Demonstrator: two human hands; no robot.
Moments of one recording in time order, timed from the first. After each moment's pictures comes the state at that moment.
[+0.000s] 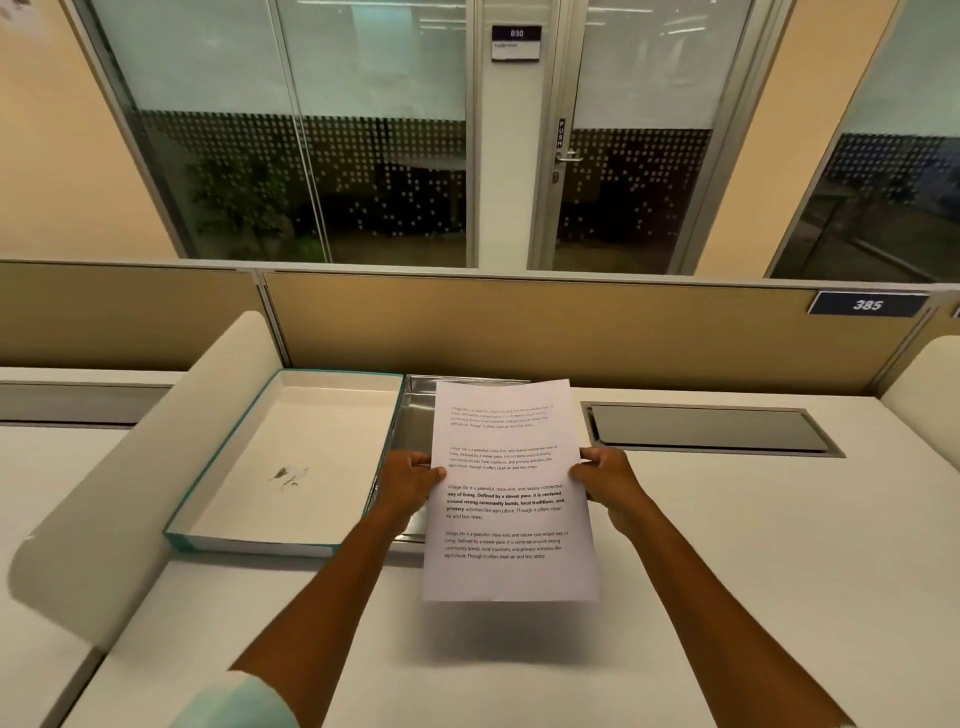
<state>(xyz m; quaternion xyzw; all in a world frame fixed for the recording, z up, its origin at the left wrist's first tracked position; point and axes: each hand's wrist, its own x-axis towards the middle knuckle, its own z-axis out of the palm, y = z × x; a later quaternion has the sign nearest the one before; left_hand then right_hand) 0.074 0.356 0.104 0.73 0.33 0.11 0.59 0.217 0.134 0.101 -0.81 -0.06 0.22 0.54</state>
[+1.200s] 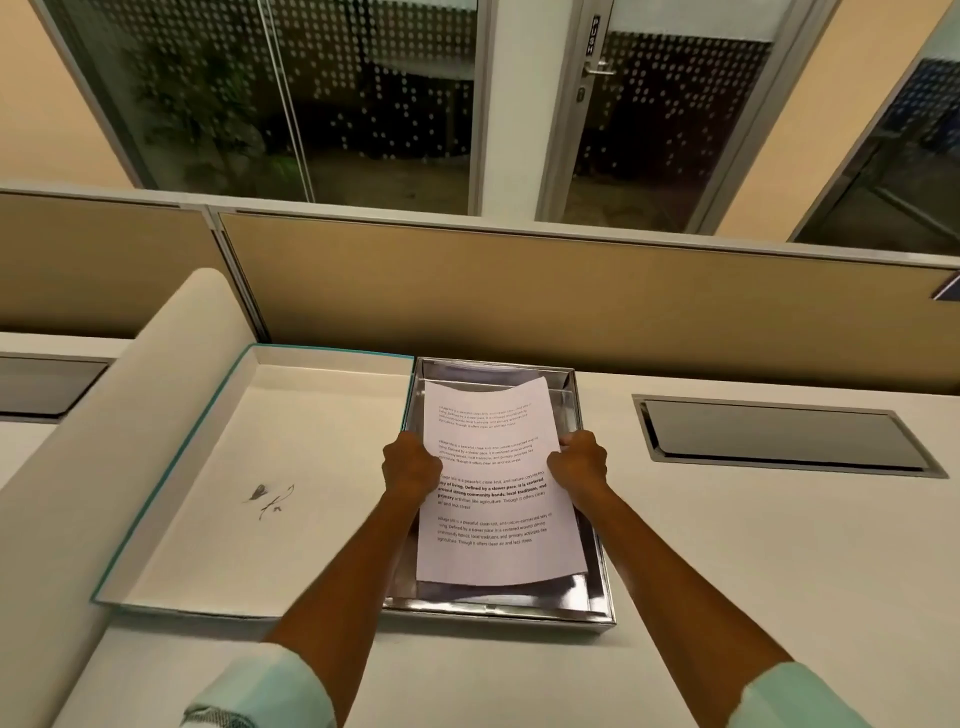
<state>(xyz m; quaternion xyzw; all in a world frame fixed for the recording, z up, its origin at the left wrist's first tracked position) 0.180 0.463 0.027 0.80 0.42 0.05 0.42 0.288 0.289 0.034 -0.91 -0.02 0.17 0.37</state>
